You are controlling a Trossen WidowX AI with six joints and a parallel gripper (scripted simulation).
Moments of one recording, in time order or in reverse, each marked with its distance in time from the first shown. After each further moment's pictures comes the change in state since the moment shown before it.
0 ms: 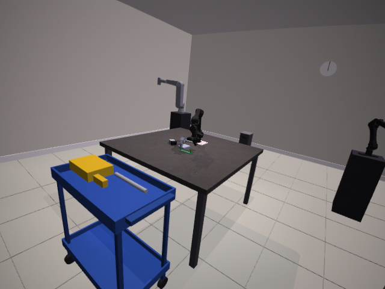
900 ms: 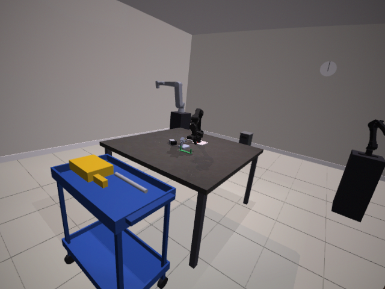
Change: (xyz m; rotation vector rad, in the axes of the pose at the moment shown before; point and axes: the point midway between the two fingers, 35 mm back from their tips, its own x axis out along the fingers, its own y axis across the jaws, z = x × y) arm -0.017 -0.011 0.011 -0.019 0.008 0.015
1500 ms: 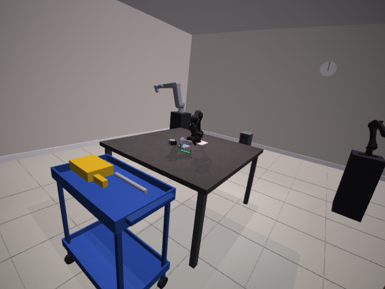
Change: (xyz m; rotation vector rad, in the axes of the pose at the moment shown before) arm -0.003 -0.039 0.026 -0.081 0.003 0.008
